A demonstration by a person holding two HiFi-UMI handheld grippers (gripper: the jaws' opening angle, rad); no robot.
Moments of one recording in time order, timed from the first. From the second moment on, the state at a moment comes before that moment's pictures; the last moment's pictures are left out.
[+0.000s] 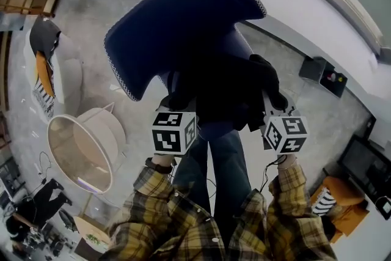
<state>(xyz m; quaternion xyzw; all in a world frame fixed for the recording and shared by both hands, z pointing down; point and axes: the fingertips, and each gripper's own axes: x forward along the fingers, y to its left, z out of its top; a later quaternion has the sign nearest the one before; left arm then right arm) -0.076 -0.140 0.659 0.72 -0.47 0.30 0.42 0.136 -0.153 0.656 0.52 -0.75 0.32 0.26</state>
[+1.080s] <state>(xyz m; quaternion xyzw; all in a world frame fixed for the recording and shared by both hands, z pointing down) -0.082 -0.120 0.752 0.68 -0.45 0.34 0.47 0.132 -0.149 0.741 0.49 -0.73 0.29 0.37</state>
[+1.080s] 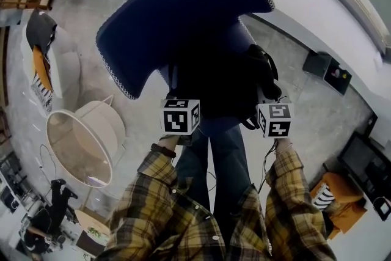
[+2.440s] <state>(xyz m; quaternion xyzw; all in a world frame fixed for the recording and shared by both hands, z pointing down) -0.105 -0.118 0.780 0.65 -0.48 0.40 0.43 0.122 -0.145 0.754 0.47 -0.73 0.28 0.41</state>
